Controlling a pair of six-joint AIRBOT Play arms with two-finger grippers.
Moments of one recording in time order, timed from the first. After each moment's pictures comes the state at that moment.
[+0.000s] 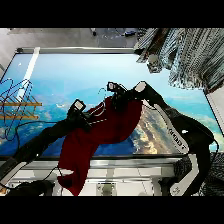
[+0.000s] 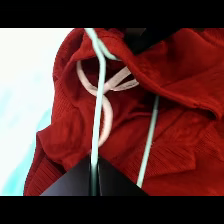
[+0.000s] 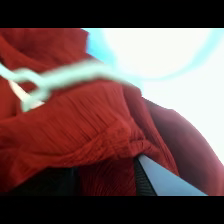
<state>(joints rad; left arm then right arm) -0.49 -1.04 0.61 -2.59 0.26 2.91 0.30 -1.85 1.60 -0.79 1.08 -0.01</state>
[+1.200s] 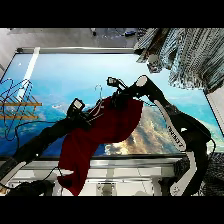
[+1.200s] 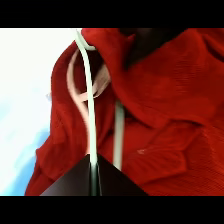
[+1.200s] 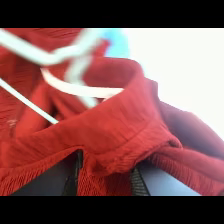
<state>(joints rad) -0.49 -1.04 0.61 -2.59 0.24 2.90 0.28 -1.89 1.72 -0.78 1.17 0.15</state>
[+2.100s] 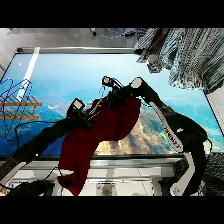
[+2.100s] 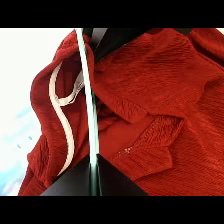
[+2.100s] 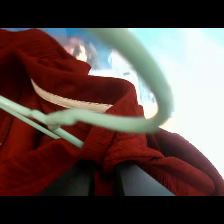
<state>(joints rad) -0.49 -1.04 0.61 -2.59 0.25 2.90 0.35 -1.90 1.72 -0.75 1.08 0.11</state>
